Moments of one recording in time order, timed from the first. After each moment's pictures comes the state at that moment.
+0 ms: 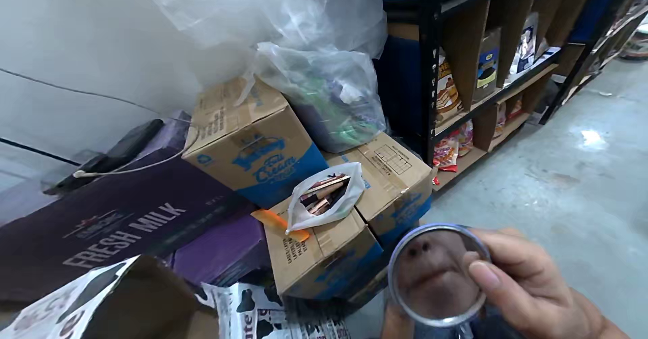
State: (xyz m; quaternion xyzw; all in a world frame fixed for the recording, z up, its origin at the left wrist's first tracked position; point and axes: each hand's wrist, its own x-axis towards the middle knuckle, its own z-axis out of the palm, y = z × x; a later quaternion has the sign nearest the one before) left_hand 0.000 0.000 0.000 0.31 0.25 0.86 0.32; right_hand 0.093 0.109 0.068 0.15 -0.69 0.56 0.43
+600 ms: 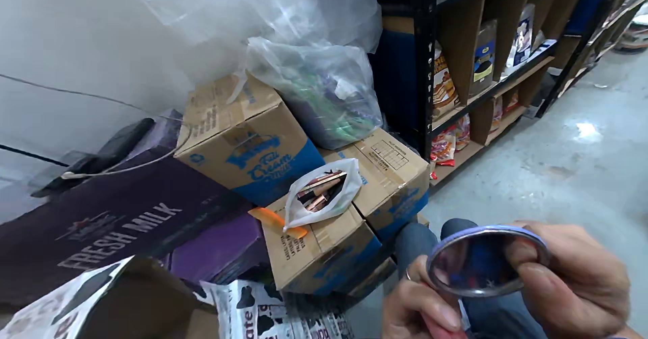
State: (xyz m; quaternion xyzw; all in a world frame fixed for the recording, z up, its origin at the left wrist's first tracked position) left_hand 0.004 -0.012 0.013 0.51 0.18 0.77 0.34; right_hand 0.119 0.123 0.069 0.10 -0.76 0.39 0.51
